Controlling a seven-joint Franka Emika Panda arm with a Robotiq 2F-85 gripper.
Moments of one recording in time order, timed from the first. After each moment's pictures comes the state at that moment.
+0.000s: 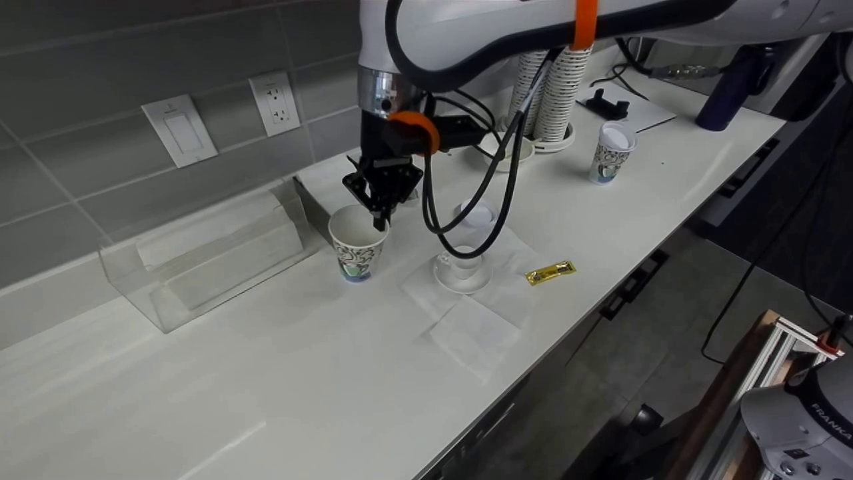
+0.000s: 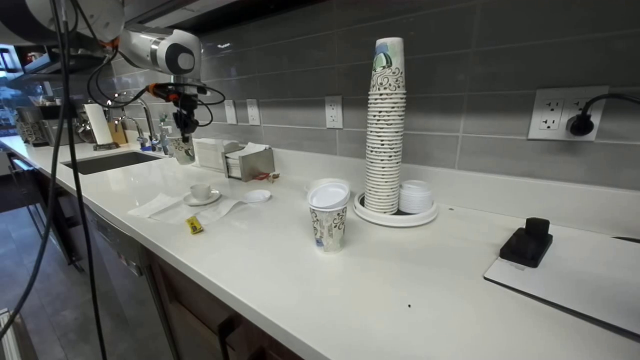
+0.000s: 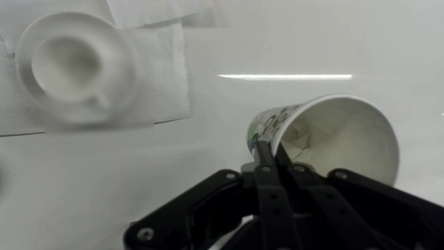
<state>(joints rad) 0.35 0.55 0.18 -1.30 0.15 1.89 0.46</state>
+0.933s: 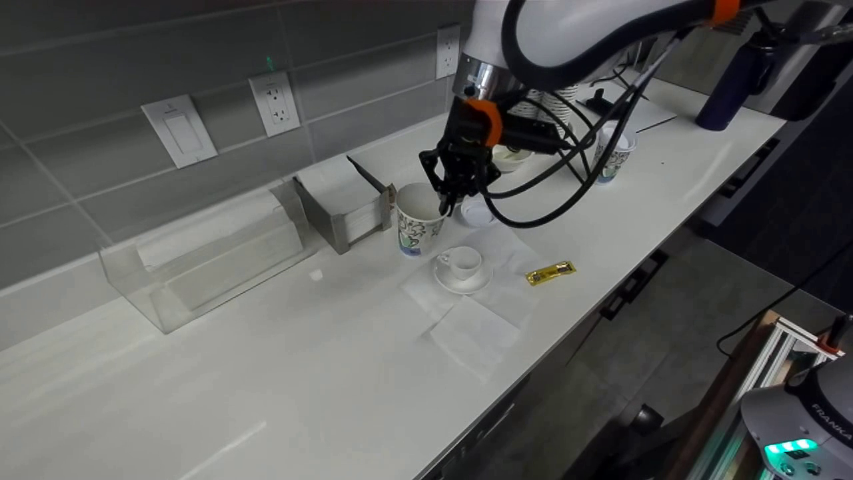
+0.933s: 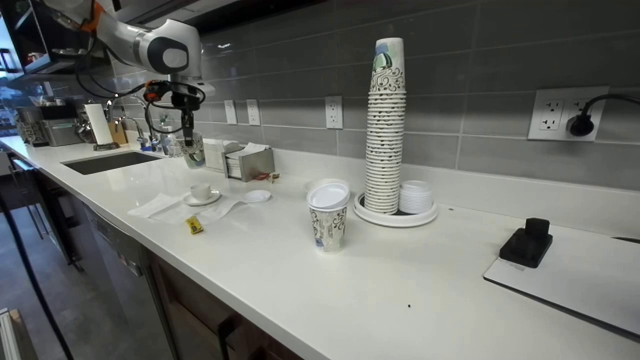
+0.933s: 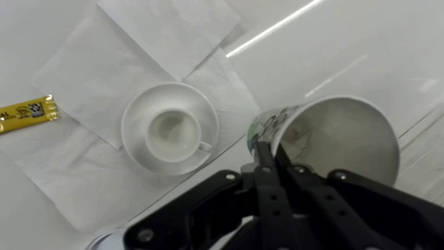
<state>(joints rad) 0.26 0.19 0.13 -1.86 0.28 2.17 0.80</state>
